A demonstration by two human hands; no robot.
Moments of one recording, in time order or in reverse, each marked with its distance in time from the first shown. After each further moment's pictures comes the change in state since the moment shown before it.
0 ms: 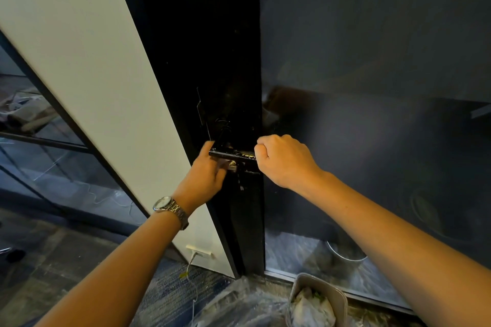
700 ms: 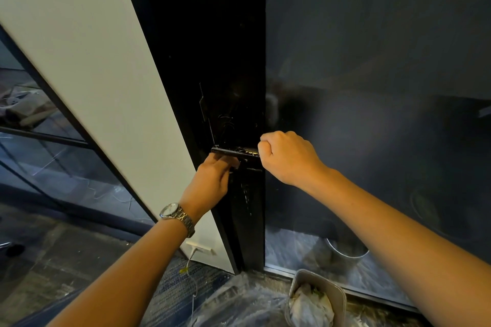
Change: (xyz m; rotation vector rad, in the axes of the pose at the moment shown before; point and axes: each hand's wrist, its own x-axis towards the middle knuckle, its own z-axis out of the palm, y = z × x) left_hand -0.013 0.007 0.009 -0.027 0.003 -0.051; right_hand 0.003 0.001 0.001 0.002 -0.014 0.010
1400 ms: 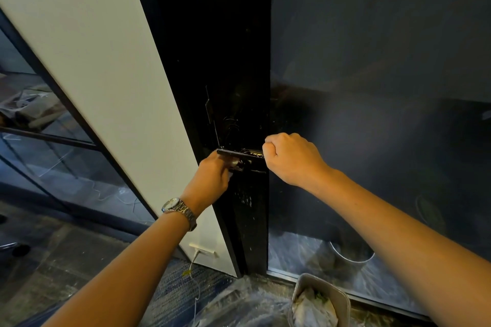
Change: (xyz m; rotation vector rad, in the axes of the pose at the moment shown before) left_hand 0.007 -0.005 -0.004 -0.040 -0.019 -0.058; right_hand -0.001 0.000 -0.002 0.019 -0.009 0.001
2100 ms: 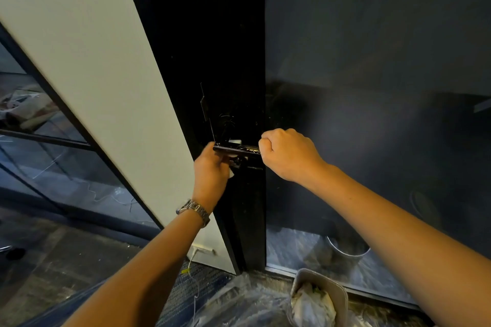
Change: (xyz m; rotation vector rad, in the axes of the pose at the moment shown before) left_hand 0.005 0.012 0.016 -0.244 0.320 -0.211; right_hand -0.001 -0.001 0.000 -0.024 0.009 0.005
